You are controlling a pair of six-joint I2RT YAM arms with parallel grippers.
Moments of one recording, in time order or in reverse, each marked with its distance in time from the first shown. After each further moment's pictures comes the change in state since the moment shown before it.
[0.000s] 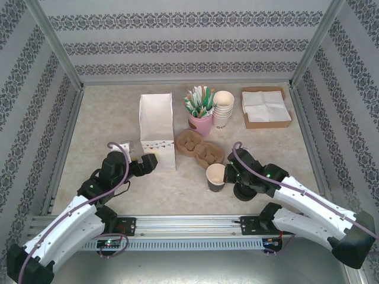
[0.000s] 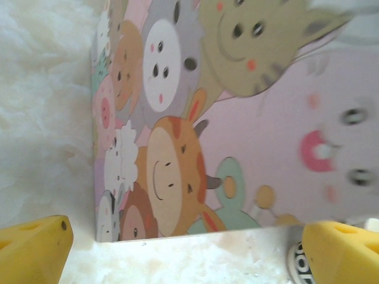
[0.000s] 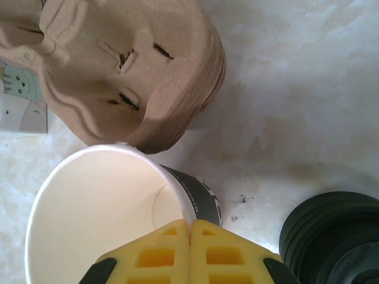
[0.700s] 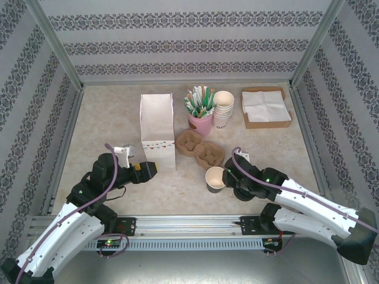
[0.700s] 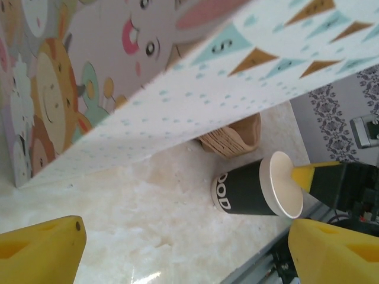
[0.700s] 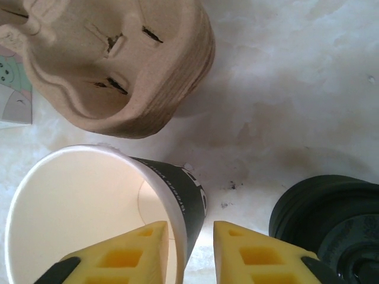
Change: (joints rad) left arm 0.000 -0.090 0.082 -0.188 0.284 -0.017; right arm 0.097 -0.021 -0.011 -0.053 0.097 0.075
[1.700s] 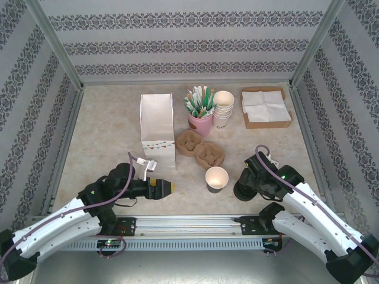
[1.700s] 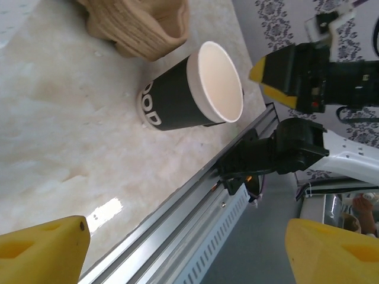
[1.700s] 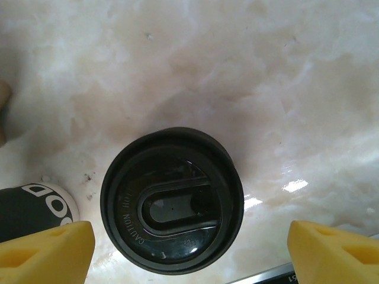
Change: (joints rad) left arm -0.371 0.079 -0.090 0.202 0.029 -0.165; right arm -0.317 -0.101 0.031 -0.378 -0.027 0.098
